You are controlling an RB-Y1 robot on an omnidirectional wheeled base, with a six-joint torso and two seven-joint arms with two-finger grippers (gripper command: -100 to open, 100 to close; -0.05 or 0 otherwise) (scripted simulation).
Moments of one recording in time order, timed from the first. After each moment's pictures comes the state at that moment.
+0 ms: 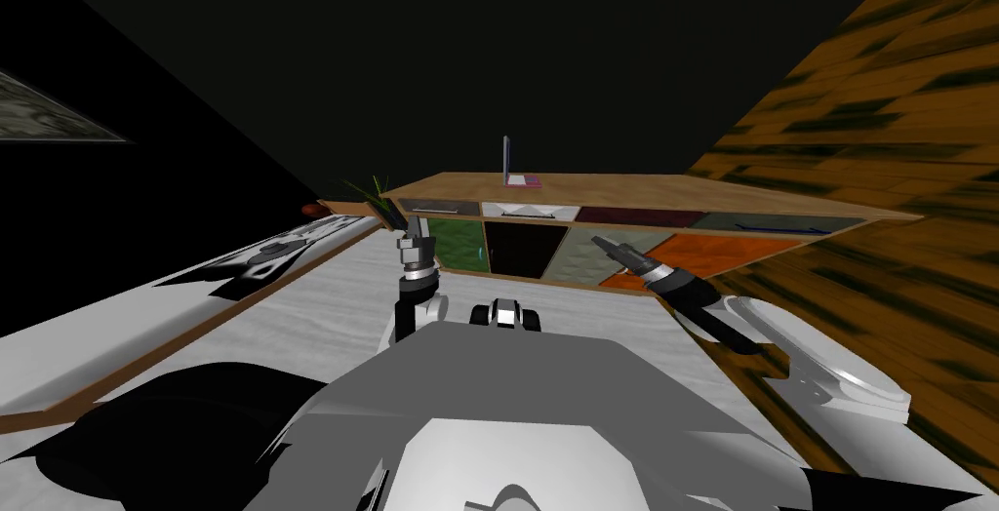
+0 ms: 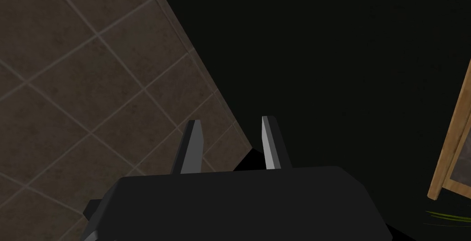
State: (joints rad) left arm 0.53 -0.01 -0.02 -2.30 0.00 -0.62 -0.17; right arm 0.46 -0.88 -0.33 -1.93 0.60 -0.58 -0.41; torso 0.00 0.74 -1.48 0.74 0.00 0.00
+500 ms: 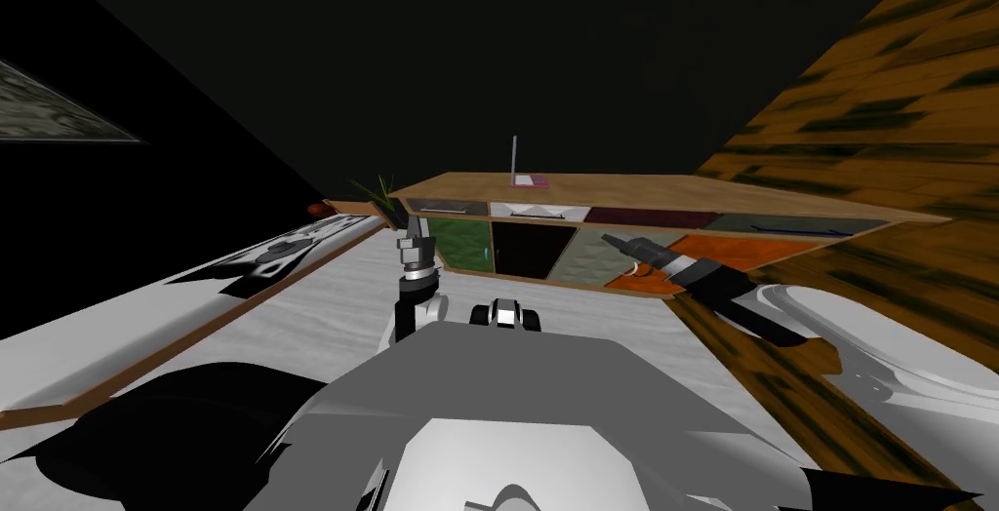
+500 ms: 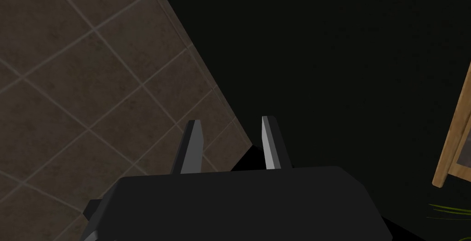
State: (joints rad) left arm 0.53 -0.01 -0.02 -2.30 0.00 -0.62 -0.17; right arm 0.46 -1.04 -0.41 -1.84 0.72 -0.56 -0.46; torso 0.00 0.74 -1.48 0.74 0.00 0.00
